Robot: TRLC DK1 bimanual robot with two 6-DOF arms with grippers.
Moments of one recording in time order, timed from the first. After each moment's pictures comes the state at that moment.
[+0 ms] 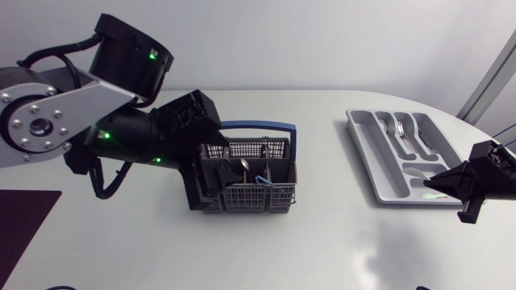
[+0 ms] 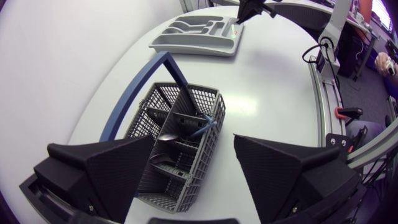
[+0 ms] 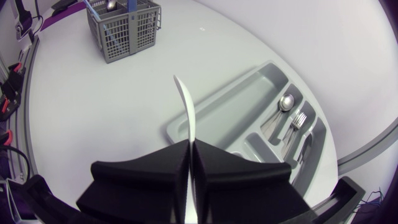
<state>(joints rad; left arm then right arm) -0.63 1.33 1.04 -0.50 0.24 0.60 -0.63 1.47 0.84 -0.64 -0.73 -1.42</state>
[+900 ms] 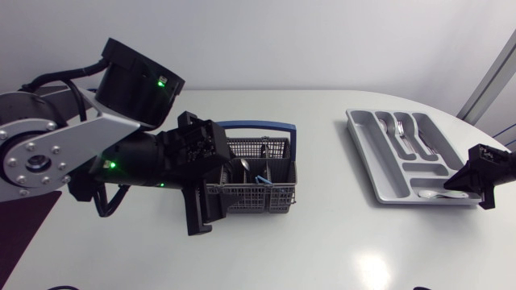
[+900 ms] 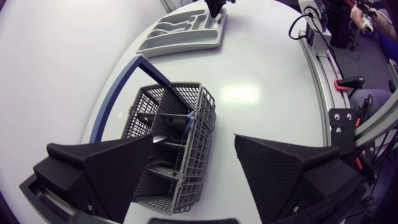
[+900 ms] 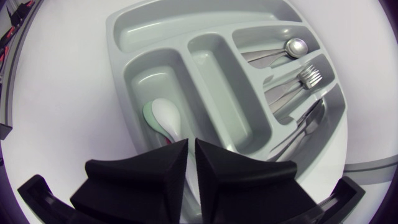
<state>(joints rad) -0.71 1.30 0.96 -0.46 0.16 0.71 -0.72 2.12 1.43 -0.84 -0.47 -1.83</state>
